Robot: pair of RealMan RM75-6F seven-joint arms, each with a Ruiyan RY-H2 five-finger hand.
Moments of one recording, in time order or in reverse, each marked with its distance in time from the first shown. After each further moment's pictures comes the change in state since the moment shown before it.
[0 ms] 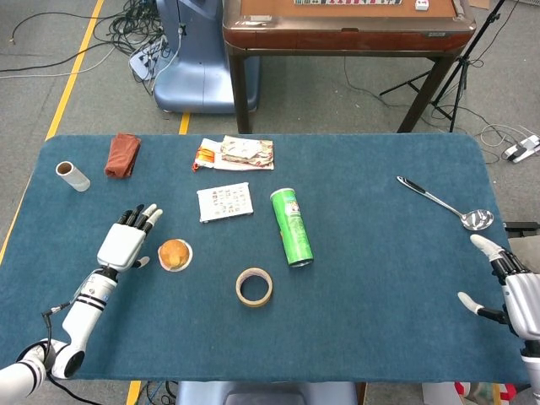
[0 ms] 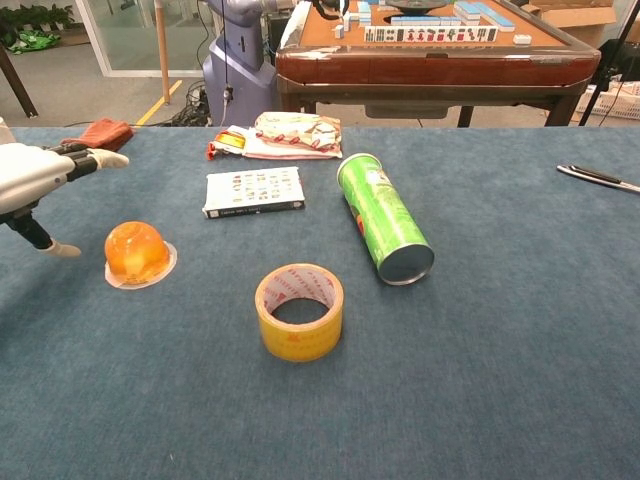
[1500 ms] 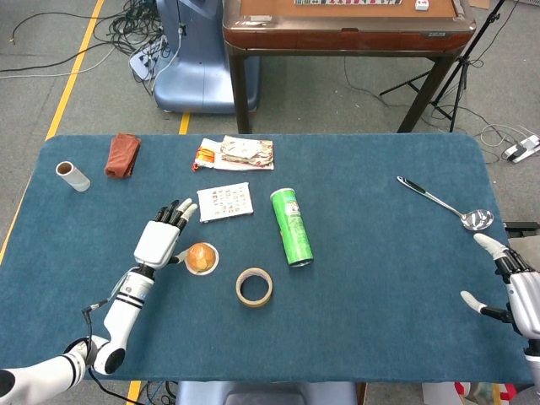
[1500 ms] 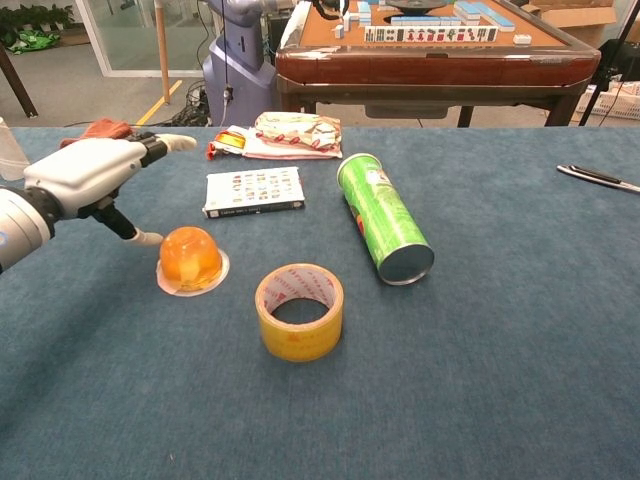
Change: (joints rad) left arm -0.077 -0.148 -0.052 -0.063 -0.074 0.062 0.034; right arm -0.002 0.013 0.006 -0.002 0.010 -0.008 0.022
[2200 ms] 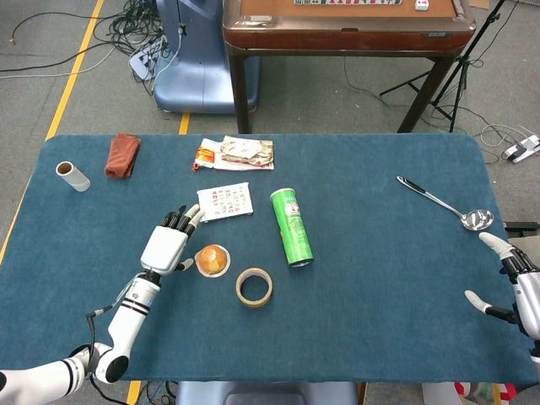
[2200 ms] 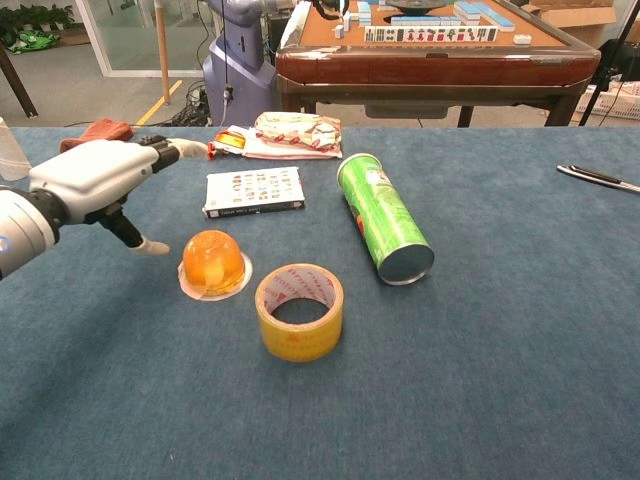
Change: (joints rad) left arm 0.007 0.052 0.017 -0.177 -0.064 0.003 0.183; right arm -0.007 0.014 0.003 0.003 -0.005 0.016 0.039
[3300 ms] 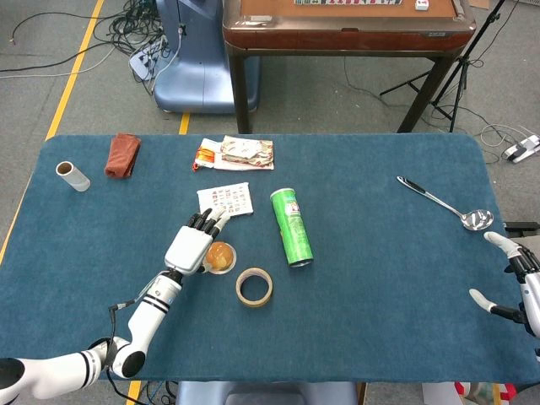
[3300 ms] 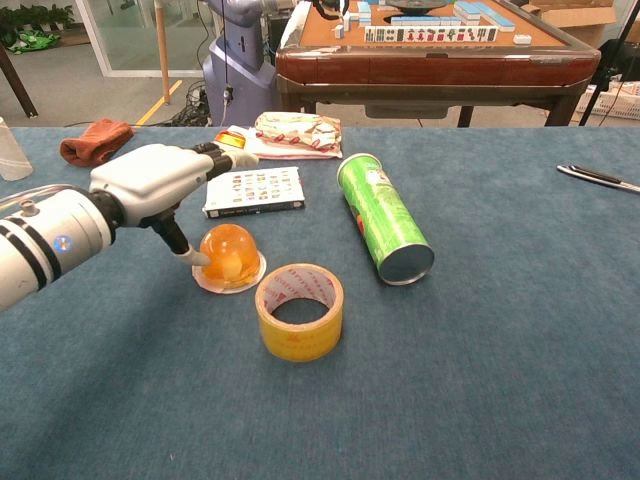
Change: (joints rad) left arm -0.091 -0.058 -0.021 -0.017 -0.045 -0.067 0.089; right arm -0.006 0.007 0.009 0.009 0.006 0.012 0.043
